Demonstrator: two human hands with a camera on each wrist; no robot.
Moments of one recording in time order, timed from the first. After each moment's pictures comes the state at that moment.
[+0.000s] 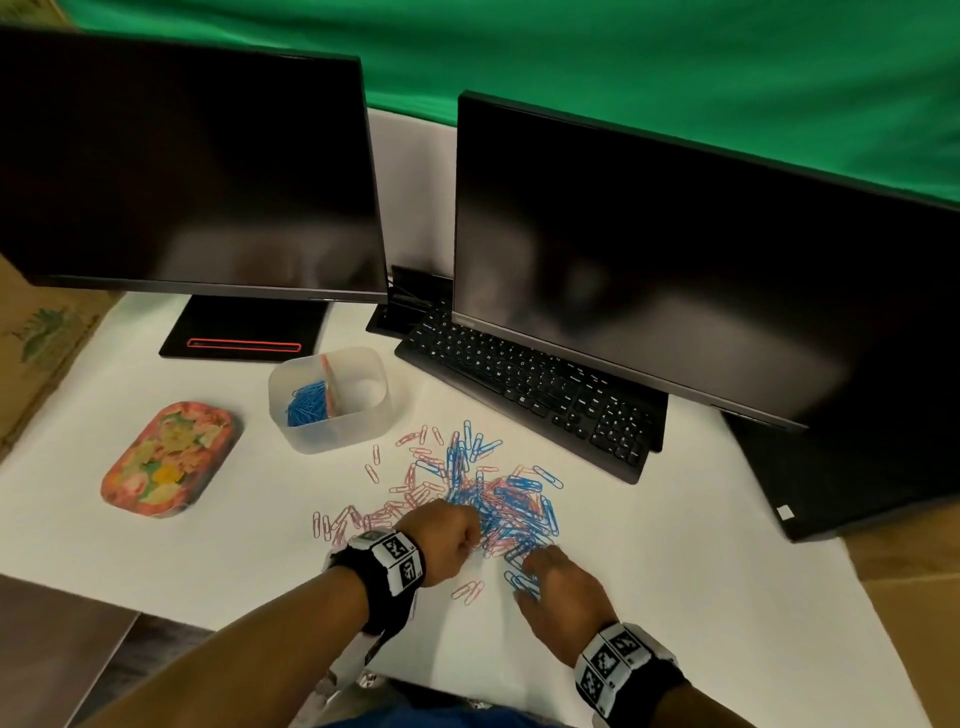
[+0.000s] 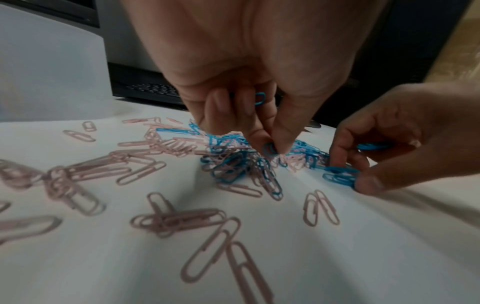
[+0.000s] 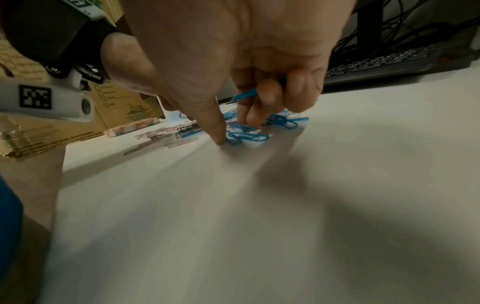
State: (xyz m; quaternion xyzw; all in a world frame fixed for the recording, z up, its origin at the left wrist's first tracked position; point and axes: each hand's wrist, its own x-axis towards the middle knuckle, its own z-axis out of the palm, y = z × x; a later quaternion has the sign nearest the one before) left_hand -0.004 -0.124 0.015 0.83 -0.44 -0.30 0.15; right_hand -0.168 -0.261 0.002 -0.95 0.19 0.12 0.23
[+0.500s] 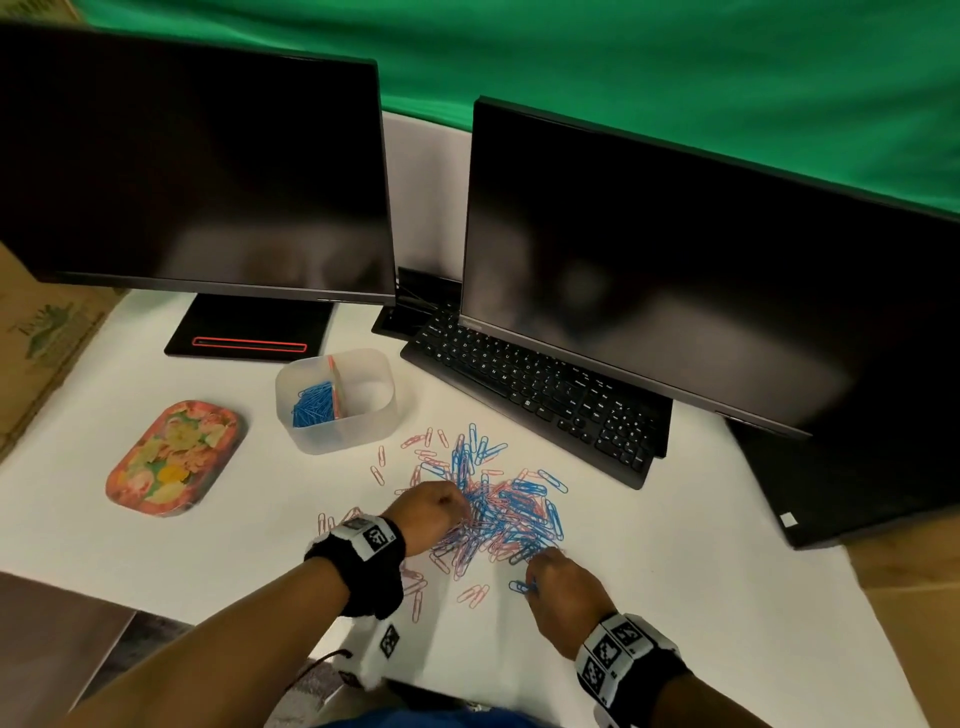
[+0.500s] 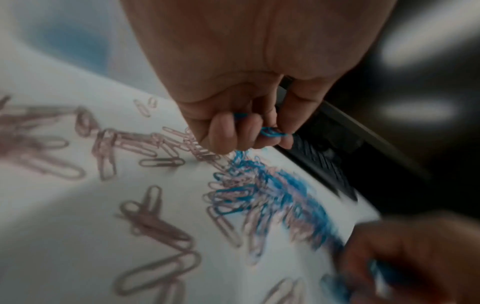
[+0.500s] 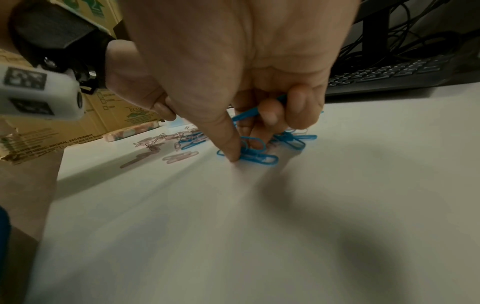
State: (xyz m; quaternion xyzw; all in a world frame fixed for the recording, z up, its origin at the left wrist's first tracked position) left_hand 0.021 -0.117 0.027 0.80 -0.20 -0.42 0.37; right_hand -0.155 -0.261 0.004 -0.95 0.18 0.21 0.15
